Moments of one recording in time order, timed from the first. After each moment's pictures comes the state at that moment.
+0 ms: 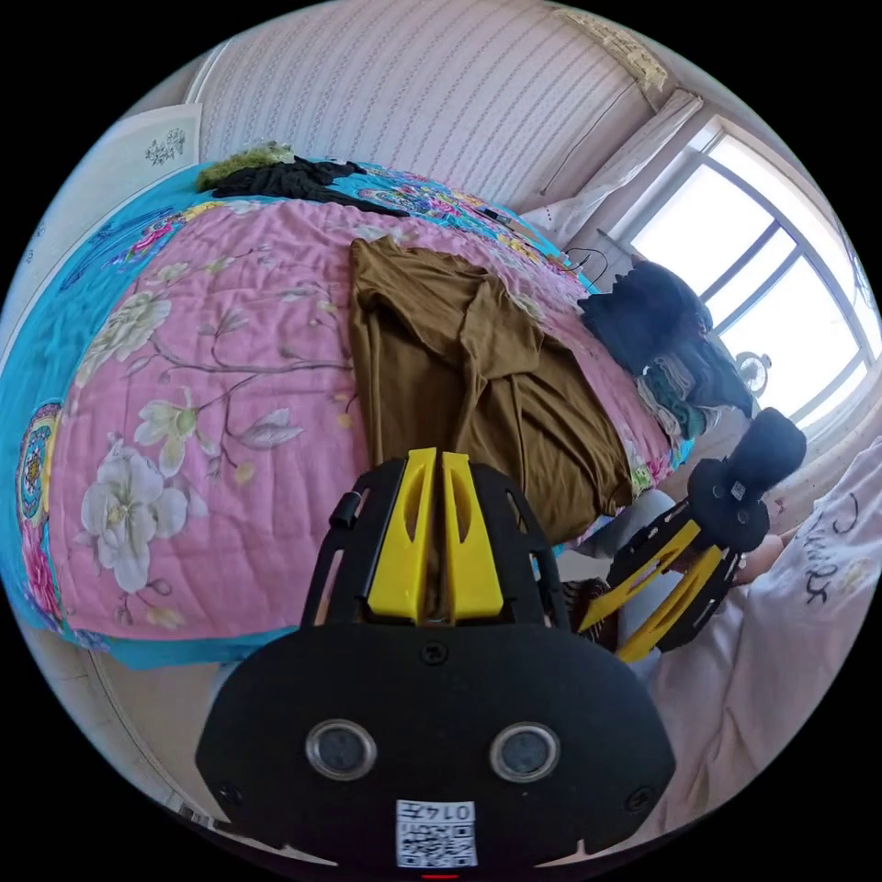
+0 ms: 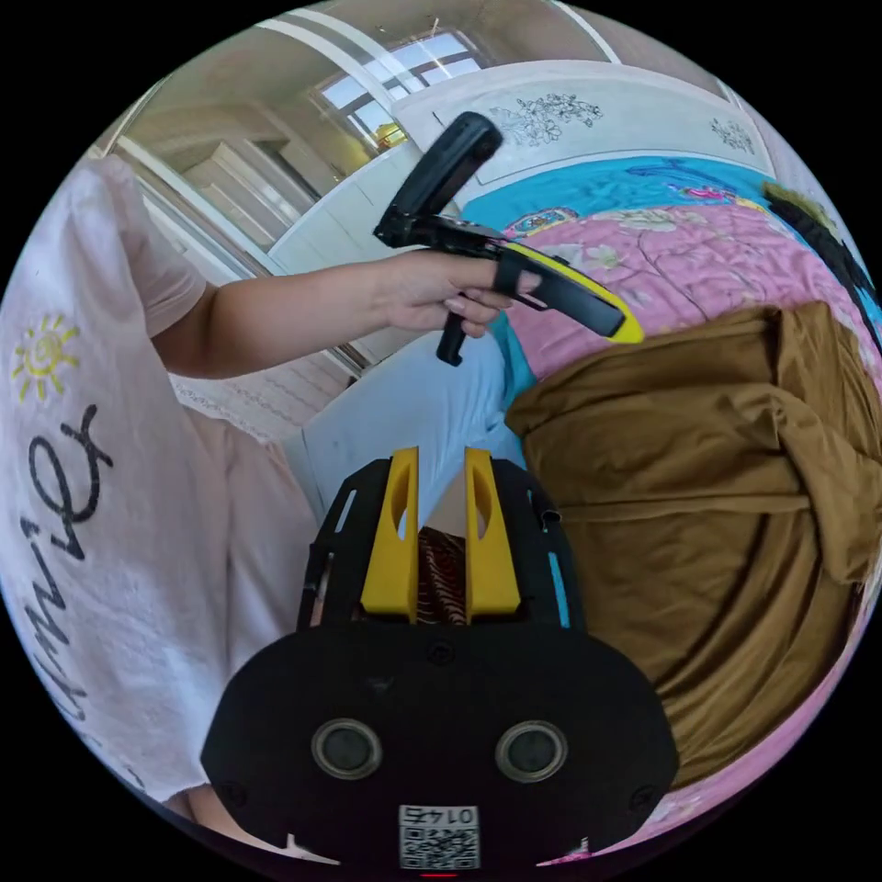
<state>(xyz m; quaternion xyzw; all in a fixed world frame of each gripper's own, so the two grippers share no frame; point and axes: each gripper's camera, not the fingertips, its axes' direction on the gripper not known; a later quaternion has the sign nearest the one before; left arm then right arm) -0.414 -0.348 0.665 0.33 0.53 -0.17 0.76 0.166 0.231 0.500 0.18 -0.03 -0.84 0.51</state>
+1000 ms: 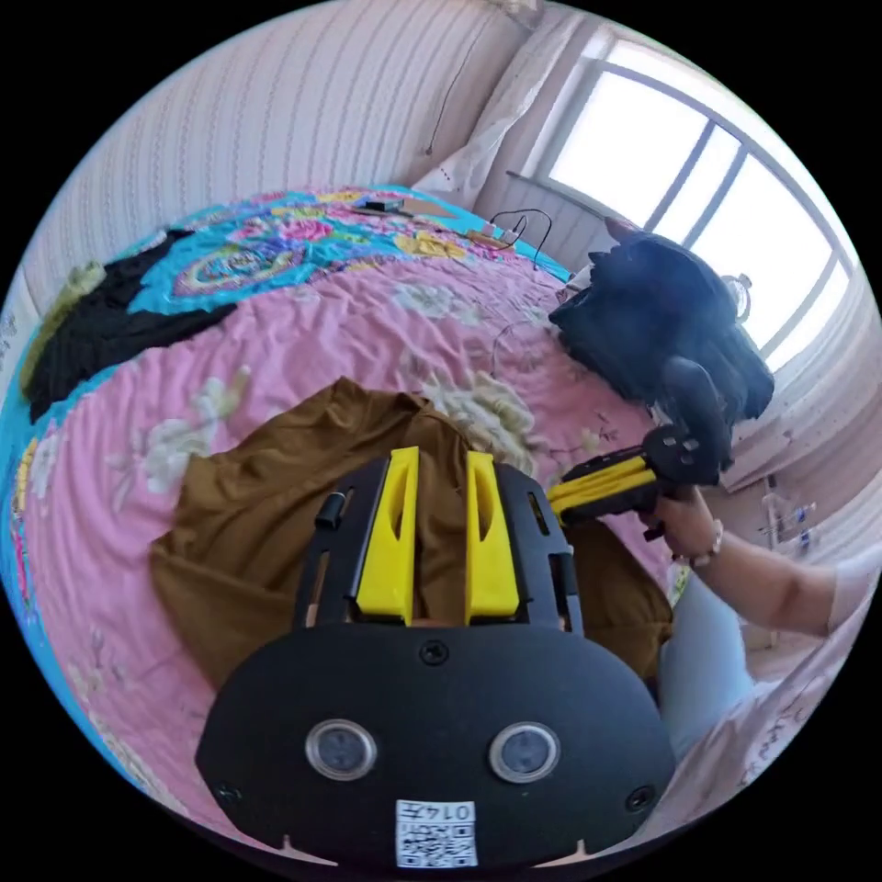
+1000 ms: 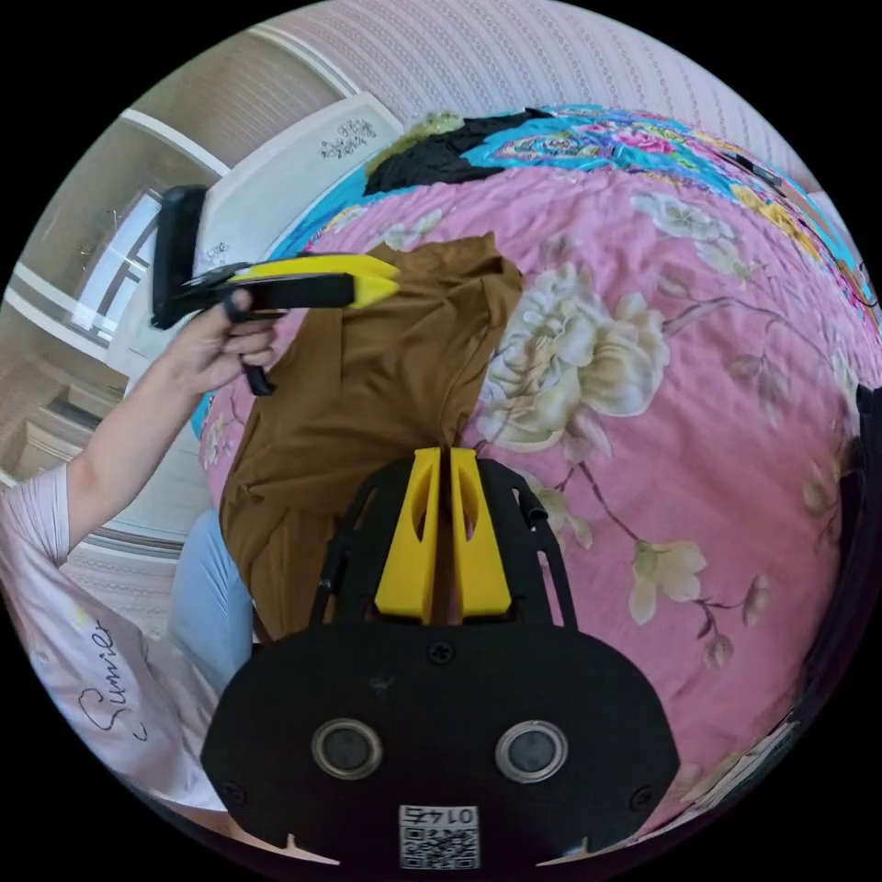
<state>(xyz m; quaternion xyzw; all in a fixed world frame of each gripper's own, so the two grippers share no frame) -0.483 -0.707 0.525 0.39 0.50 0.02 0.78 0.106 -0.105 0.242 0.37 -0.11 -0.56 0.74</state>
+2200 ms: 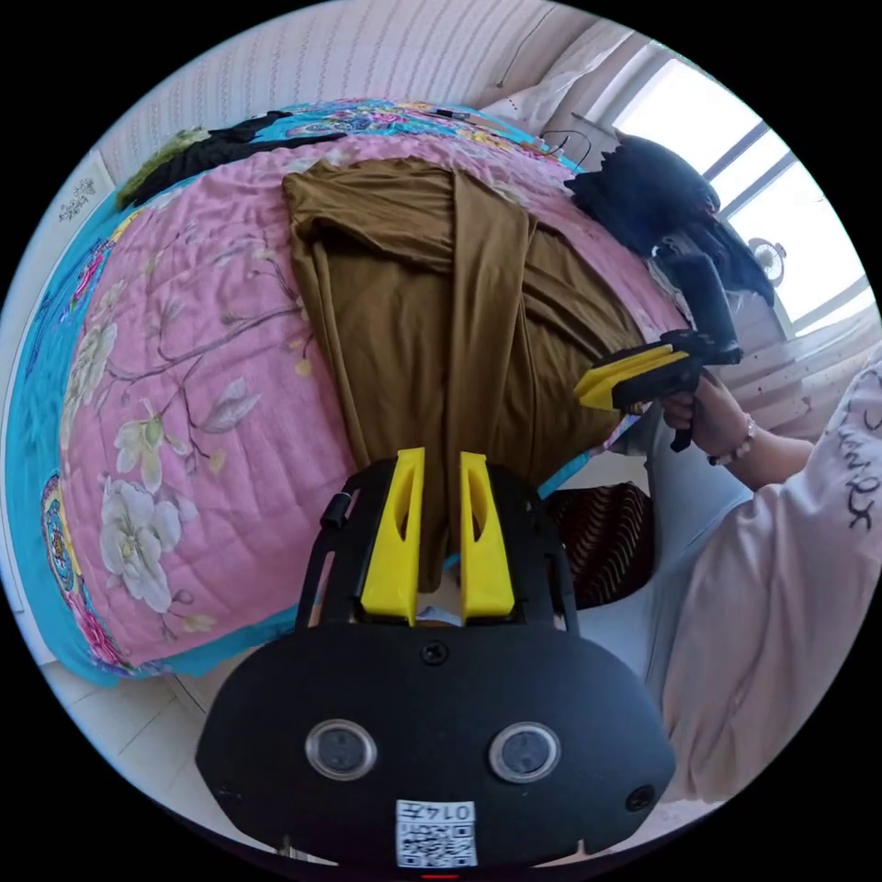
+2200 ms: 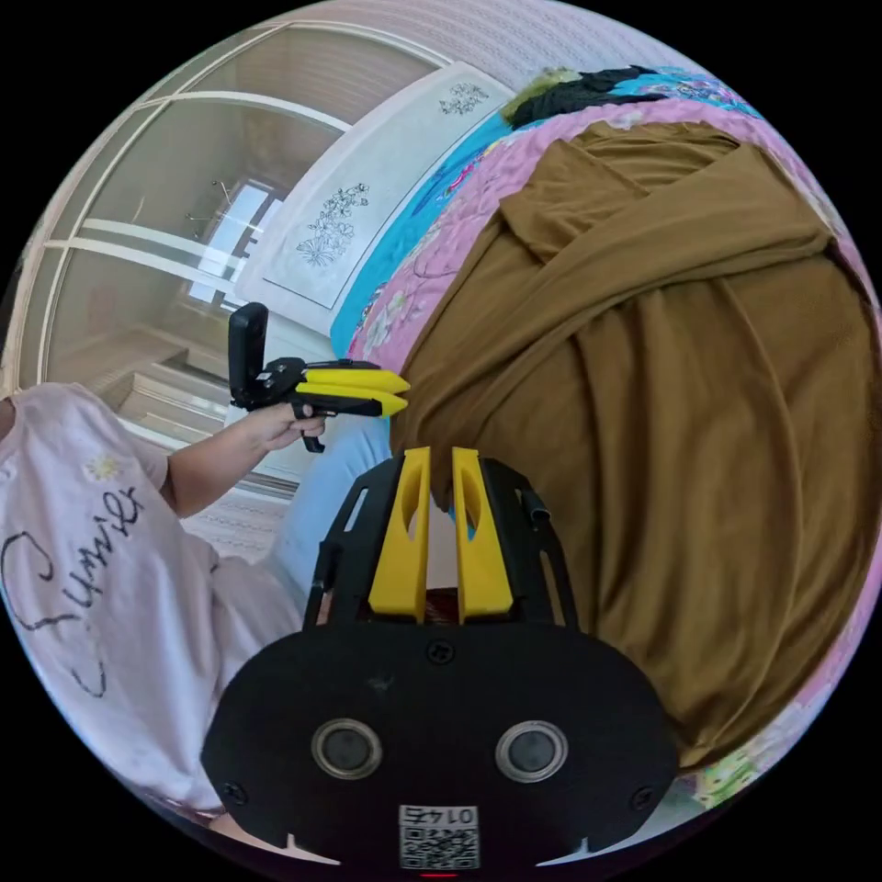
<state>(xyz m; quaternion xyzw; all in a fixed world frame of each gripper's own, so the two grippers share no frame) -0.435 -0.294 0.617 0.25 0.48 -0.02 0.84 0.127 -0.068 0.407 0.23 -0.22 -0.65 0.69</state>
